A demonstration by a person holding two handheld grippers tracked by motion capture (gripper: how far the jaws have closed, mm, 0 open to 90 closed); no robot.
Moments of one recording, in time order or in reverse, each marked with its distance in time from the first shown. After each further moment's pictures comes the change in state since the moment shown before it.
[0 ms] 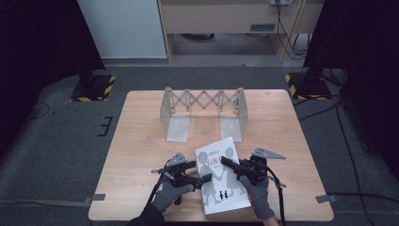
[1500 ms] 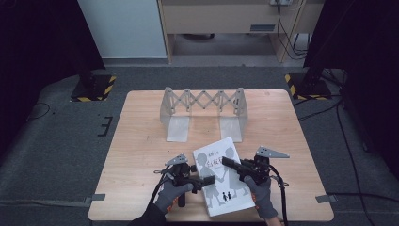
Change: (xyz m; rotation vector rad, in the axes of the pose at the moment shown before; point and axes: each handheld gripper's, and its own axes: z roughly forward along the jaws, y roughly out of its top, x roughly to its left) left arm 0.005 -0.007 0.008 -0.033 -0.186 -0.093; right arm -0.002 0.004 -0.008 -0.021 0.111 0.002
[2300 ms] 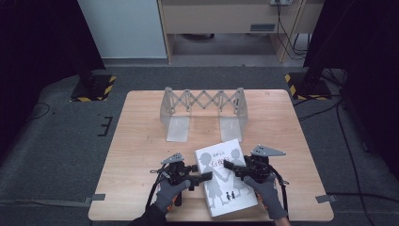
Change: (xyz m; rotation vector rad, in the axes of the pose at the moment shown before) left arm 0.000 0.007 -0.011 0.005 0.017 -0.004; right arm -0.015 -0.001 0.004 0.134 -0.178 -0.132
